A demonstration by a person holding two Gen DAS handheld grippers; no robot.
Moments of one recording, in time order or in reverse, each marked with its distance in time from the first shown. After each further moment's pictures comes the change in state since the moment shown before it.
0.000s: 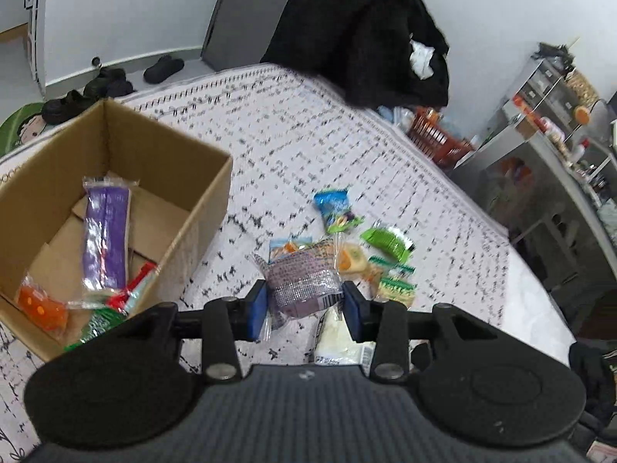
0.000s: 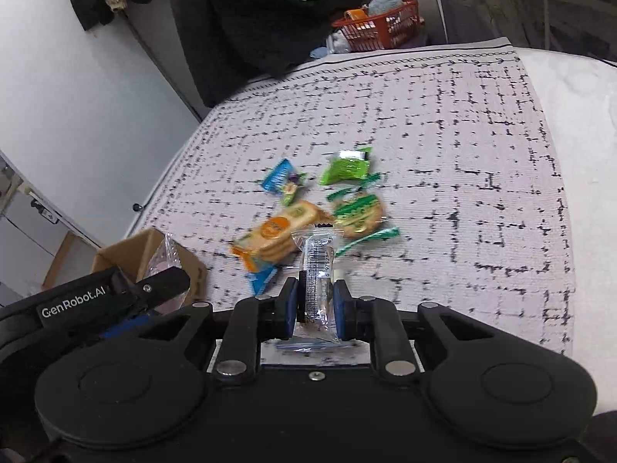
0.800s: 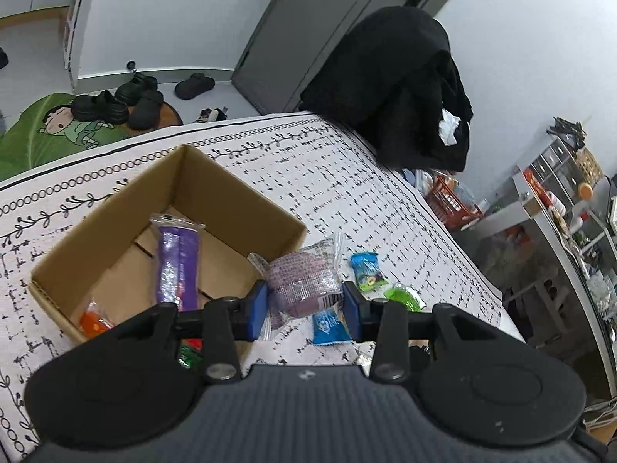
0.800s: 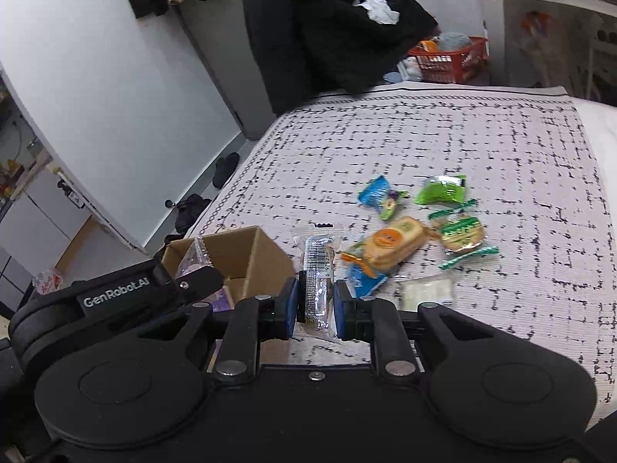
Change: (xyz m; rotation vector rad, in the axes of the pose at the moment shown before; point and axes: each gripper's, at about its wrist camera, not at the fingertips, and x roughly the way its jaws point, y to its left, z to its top) left arm -0.045 0.065 0.030 -0.147 -0.091 -0.010; right arm -0.012 0.103 -0.014 -0.118 -0.059 0.043
